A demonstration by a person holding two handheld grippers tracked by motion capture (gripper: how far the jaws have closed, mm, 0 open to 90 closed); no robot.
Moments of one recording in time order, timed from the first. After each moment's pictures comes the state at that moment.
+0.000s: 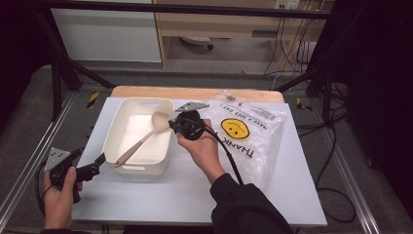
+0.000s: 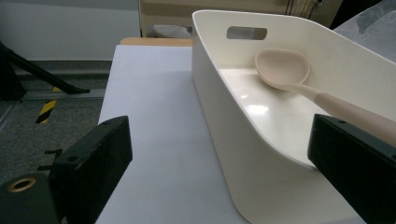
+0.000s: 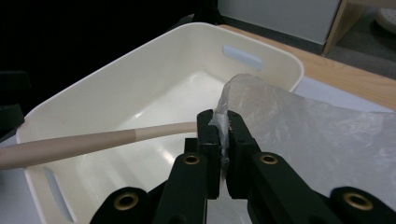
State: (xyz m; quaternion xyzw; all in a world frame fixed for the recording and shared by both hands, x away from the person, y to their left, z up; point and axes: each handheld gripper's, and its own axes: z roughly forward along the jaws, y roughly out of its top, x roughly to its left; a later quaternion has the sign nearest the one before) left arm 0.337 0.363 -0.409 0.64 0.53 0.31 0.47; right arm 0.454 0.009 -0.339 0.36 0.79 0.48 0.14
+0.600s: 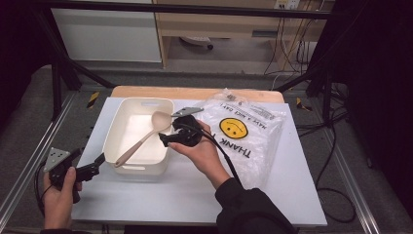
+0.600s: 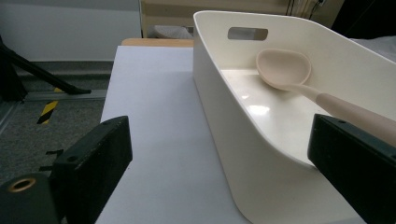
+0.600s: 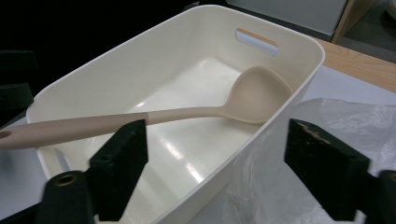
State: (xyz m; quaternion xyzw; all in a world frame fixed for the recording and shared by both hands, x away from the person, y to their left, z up) left arm 0.337 0.363 -0.408 0.64 0.52 0.31 0.47; right arm 0.441 0.012 -0.341 0.36 0.81 0.46 0.13
